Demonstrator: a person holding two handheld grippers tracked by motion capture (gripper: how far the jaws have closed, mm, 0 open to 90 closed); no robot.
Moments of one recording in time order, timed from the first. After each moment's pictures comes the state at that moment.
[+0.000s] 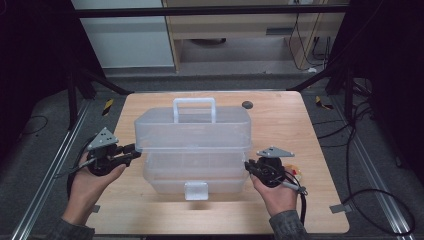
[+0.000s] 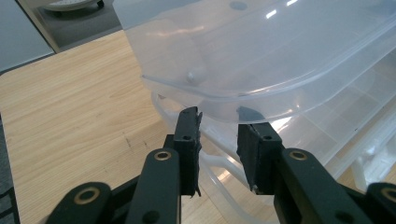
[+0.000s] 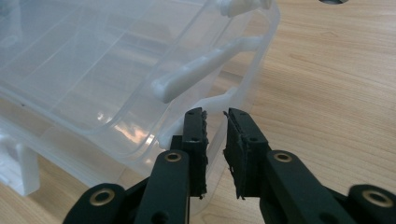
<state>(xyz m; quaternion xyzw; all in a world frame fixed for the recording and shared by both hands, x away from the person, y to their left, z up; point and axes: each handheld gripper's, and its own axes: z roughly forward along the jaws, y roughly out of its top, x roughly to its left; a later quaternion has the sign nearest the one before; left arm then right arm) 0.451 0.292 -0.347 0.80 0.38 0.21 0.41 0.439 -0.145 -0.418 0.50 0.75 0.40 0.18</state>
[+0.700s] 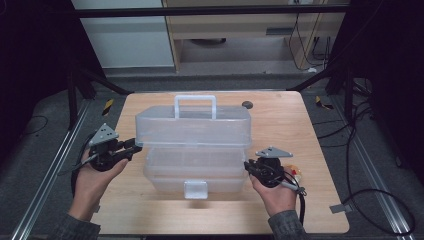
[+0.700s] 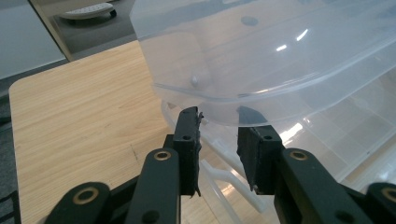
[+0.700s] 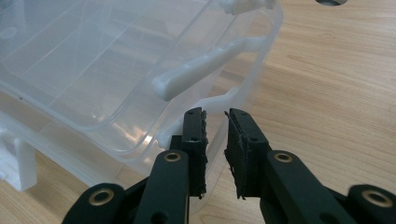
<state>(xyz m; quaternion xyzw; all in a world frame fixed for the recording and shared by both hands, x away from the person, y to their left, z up) 0.463 0.289 -0.347 0.78 0.40 0.23 0.43 0.439 -0.144 -0.417 0.49 0.75 0.40 0.19</state>
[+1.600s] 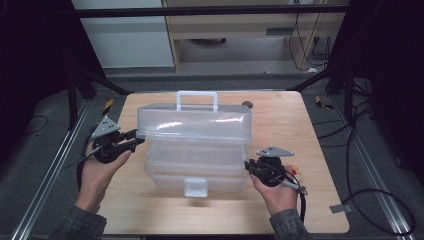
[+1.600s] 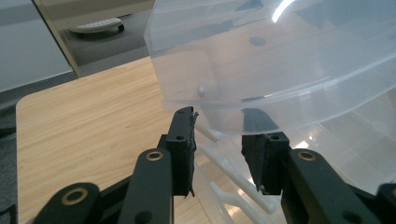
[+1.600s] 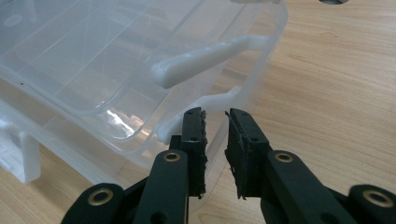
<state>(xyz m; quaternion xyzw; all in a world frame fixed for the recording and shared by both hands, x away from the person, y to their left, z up) 0.483 0.287 -0.347 0.76 0.40 0.24 0.45 0.441 -0.147 -0.417 0.49 0.75 0.40 0.19</state>
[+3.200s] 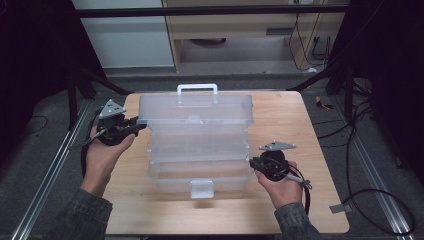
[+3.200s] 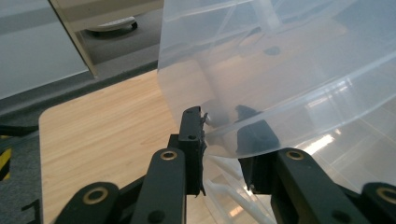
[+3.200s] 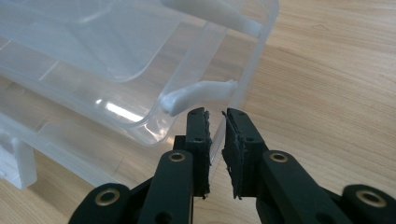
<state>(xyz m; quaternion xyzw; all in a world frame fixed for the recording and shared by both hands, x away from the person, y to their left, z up) 0.509 0.269 -0.311 0.77 0.41 0.26 0.41 0.453 -0.157 -0.409 0.49 0.77 0.37 0.18</state>
